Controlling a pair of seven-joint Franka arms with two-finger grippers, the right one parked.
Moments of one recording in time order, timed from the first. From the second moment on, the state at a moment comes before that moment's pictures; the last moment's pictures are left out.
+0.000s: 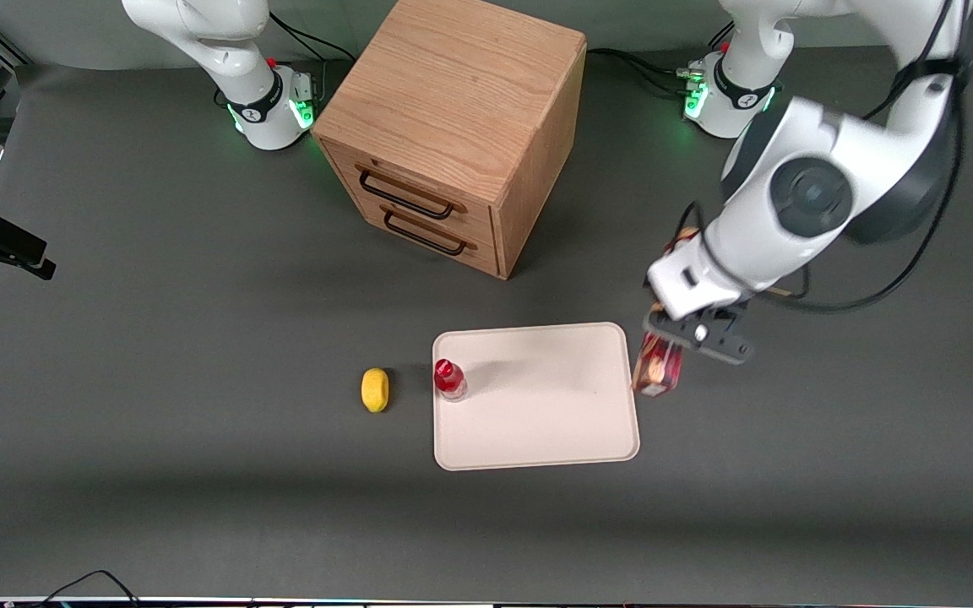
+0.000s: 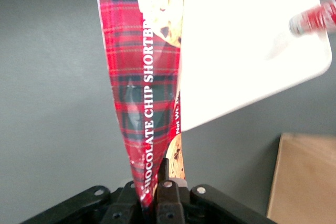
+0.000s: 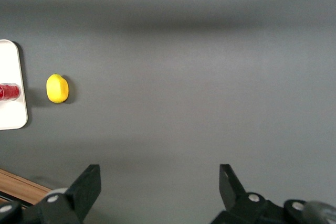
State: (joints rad) arm -0.08 0.34 -0.38 -1.60 0.04 1.90 -0.18
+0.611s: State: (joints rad) arm -0.13 0.63 -0.43 -1.60 0.27 2.21 -0.60
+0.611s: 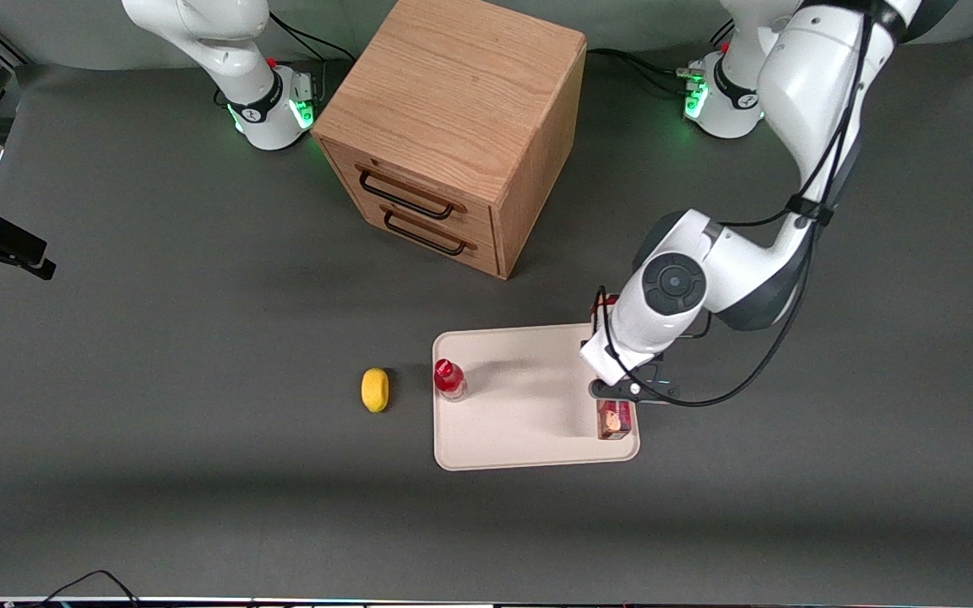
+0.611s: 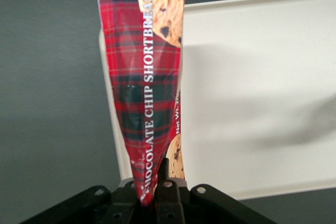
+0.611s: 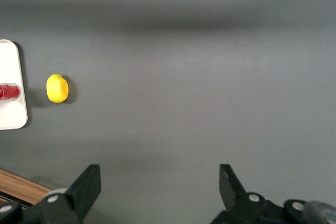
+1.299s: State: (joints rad) arm -0.13 0.76 -0.41 -1.53 0.31 2.25 -0.61
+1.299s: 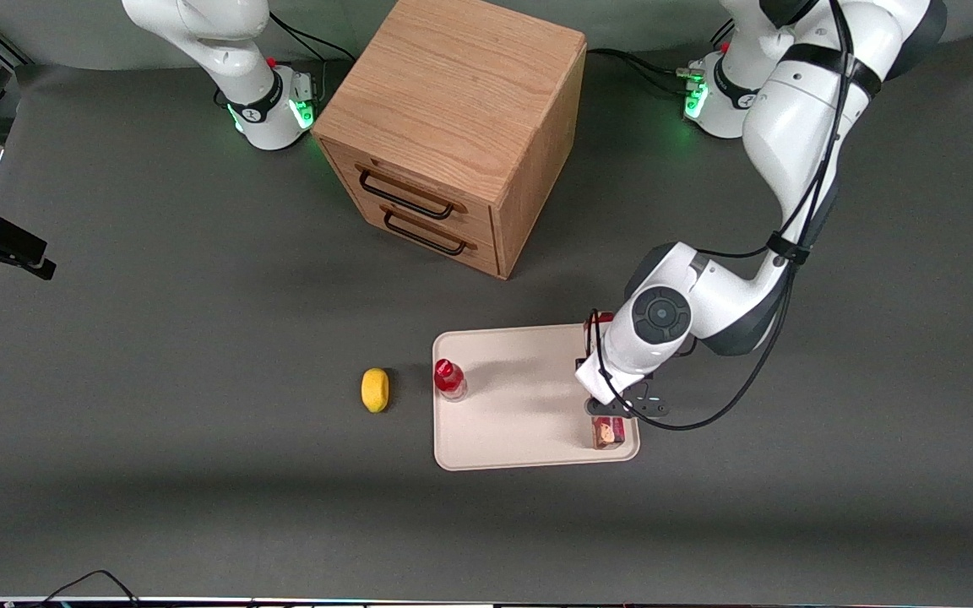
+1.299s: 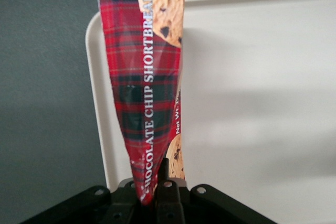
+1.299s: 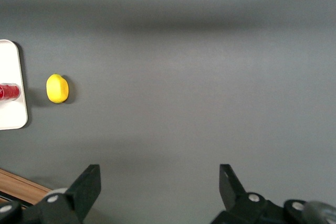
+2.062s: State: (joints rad) arm -0.13 0.80 -0.40 -1.49 0.38 2.26 -0.61
